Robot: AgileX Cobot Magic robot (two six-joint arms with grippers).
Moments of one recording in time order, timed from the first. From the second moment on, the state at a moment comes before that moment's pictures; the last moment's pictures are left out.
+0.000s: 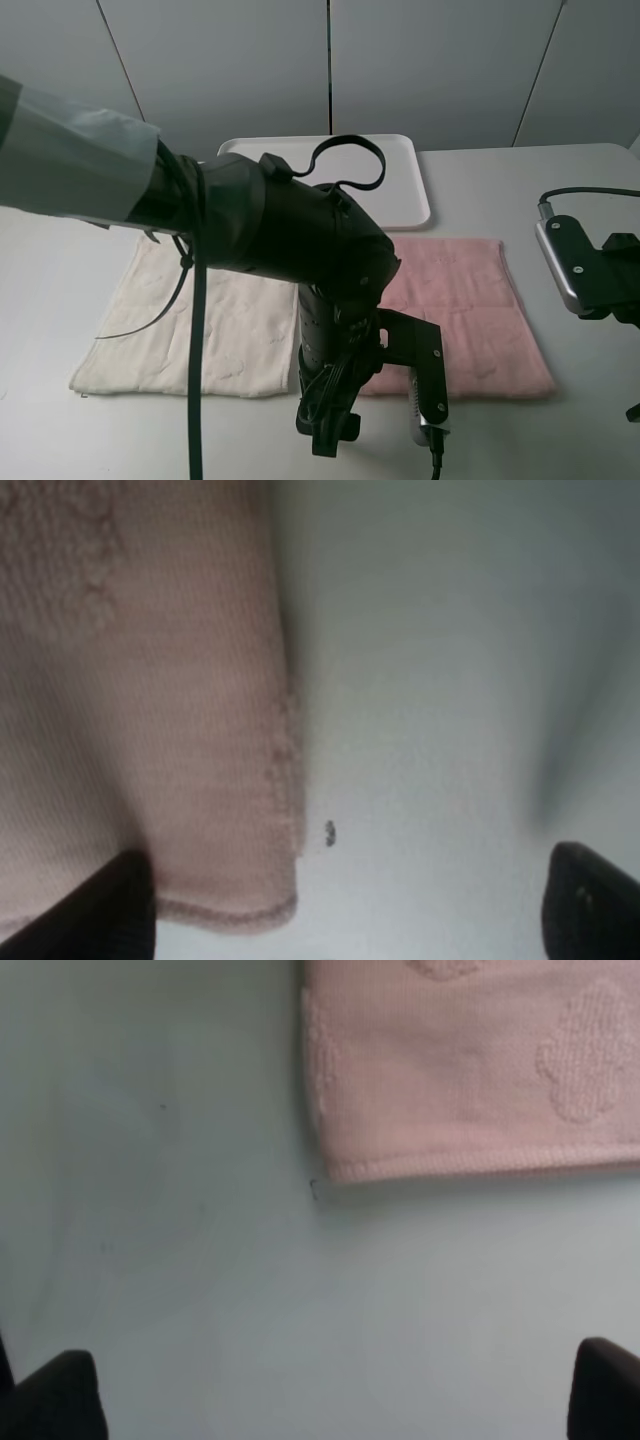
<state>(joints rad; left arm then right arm) -1.10 2.12 -1.31 0.02 0.83 0.58 0.16 1.29 -0.53 -0.01 0.90 -1.34</state>
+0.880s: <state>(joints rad) -1.10 2.12 -1.31 0.02 0.83 0.58 0.17 1.39 -0.42 0.17 0.69 -1.52</state>
